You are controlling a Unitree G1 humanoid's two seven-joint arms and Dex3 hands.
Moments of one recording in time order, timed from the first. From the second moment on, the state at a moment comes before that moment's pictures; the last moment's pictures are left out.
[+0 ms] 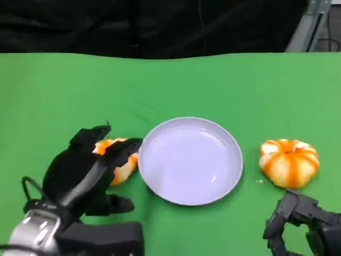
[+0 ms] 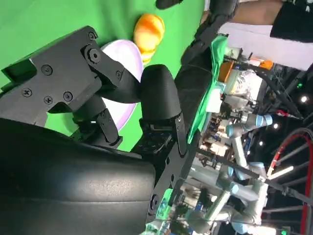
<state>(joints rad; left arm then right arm) -0.07 0.26 -0.18 0.03 0.98 -0.15 0.03 0.36 -0.04 0.09 -0.10 -0.12 -0.65 0.04</state>
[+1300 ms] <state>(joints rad) -0.49 0.23 -0.44 0.90 0.85 -0.04 0.39 0.38 -0.03 0.10 -0.14 -0.14 -0.64 0.03</state>
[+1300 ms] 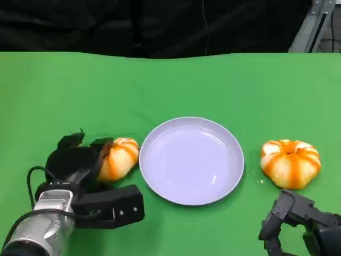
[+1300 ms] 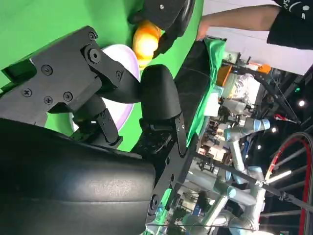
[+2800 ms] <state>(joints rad) -0.53 0.23 -0.43 1.07 0.64 -0.38 0.61 0.39 -0.02 0.11 -0.15 -0.15 -0.63 0.01</state>
